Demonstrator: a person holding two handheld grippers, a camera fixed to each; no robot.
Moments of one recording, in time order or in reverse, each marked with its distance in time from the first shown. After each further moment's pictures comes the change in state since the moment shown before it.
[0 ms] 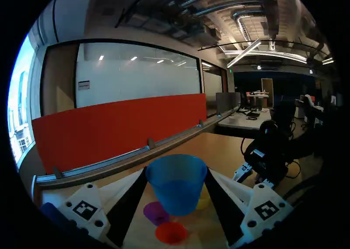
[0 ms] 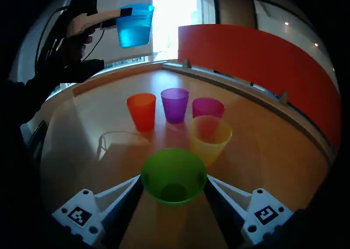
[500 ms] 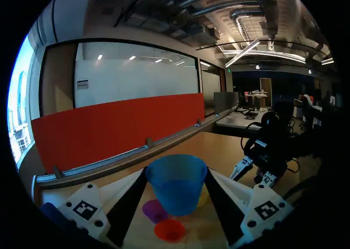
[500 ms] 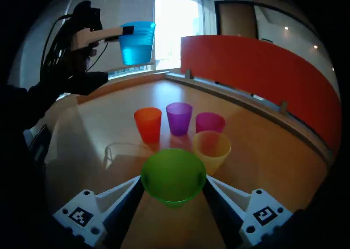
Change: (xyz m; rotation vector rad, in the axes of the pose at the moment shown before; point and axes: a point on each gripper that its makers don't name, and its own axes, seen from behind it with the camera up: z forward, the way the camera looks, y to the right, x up) left arm 0.002 0.004 -0.011 -0.014 -0.005 -0.001; right arm 0.030 -0.013 -0.020 0.020 0.081 -0.003
